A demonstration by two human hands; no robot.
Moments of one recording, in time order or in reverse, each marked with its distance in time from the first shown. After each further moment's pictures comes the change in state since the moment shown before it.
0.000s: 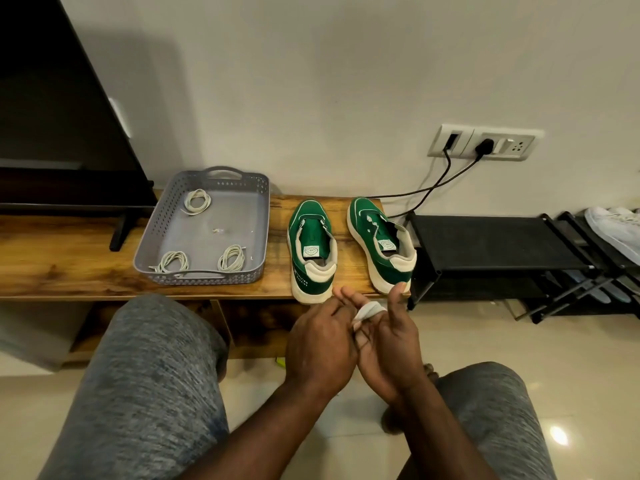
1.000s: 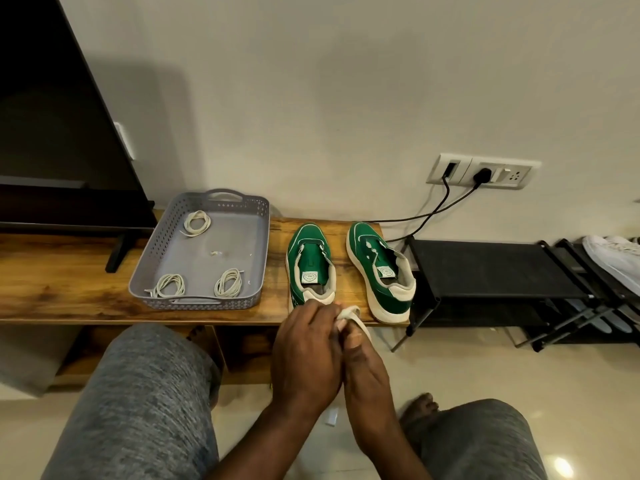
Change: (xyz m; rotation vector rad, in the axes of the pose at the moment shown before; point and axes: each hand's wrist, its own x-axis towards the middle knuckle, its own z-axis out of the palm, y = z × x) left_hand 0.023 -0.003 -0.020 -0.134 0.217 -0.015; right_hand -0.020 0.019 0.034 -0.510 -0.035 -0.380
